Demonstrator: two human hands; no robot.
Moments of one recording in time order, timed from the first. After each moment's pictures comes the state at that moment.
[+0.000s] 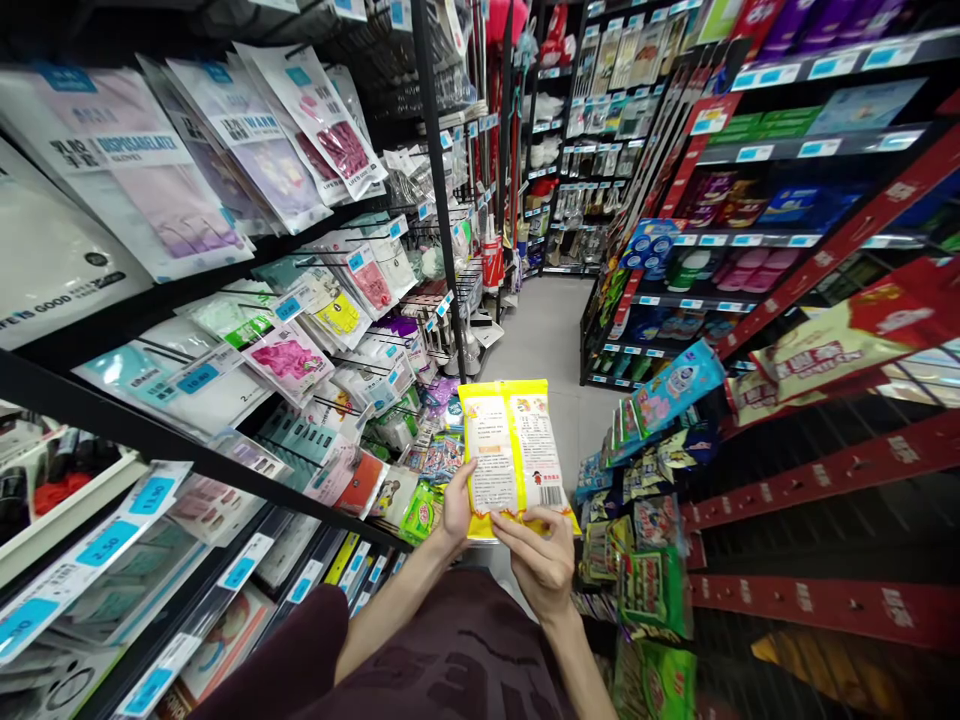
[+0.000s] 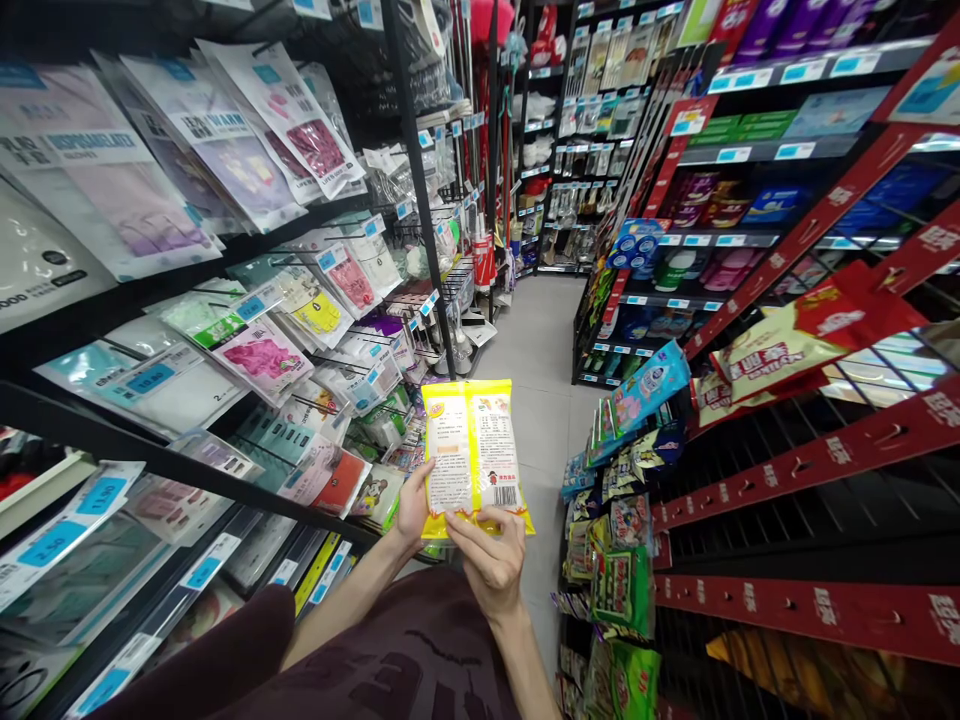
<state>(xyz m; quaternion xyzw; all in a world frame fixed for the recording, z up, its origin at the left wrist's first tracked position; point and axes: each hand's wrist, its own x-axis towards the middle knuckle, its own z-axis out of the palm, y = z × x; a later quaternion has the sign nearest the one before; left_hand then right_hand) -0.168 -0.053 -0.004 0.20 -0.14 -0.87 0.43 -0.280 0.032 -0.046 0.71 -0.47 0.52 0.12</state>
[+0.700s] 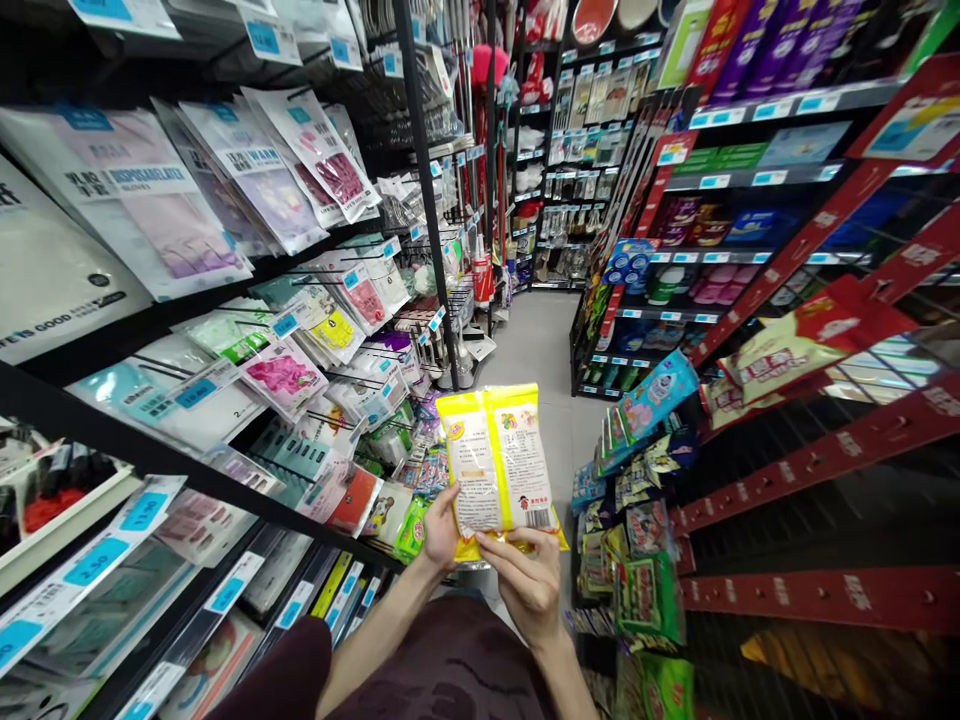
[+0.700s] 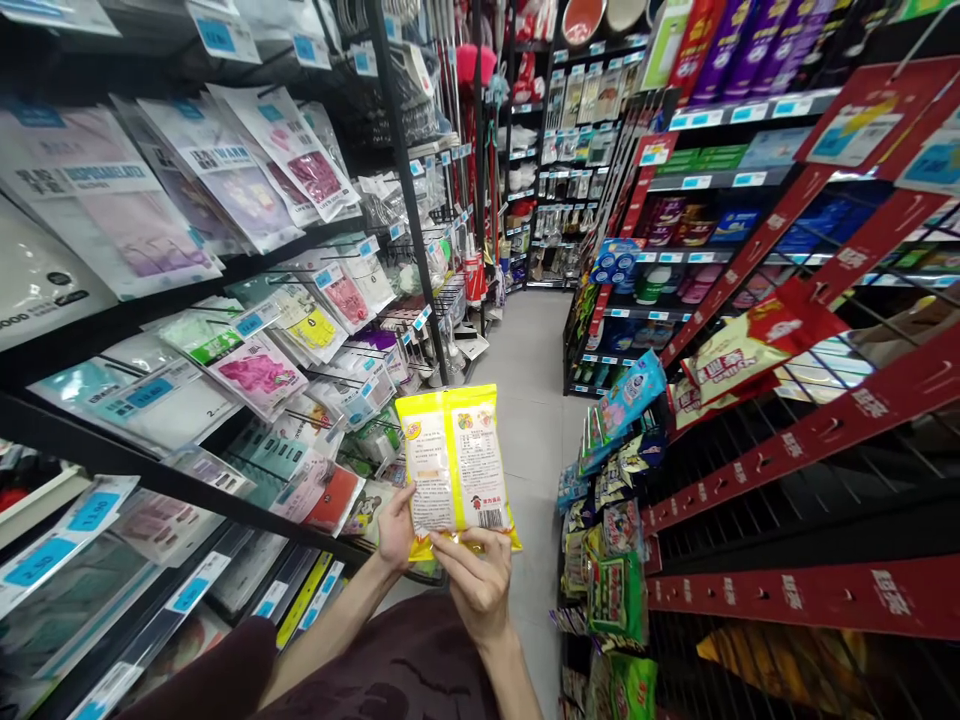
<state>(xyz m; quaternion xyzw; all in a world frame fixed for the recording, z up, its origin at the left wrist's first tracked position) -0.152 -0.039 -0.019 0.18 -0.16 -0.85 0.47 -0.266 0.046 -0.021 0.71 -0.45 0.53 0.12</state>
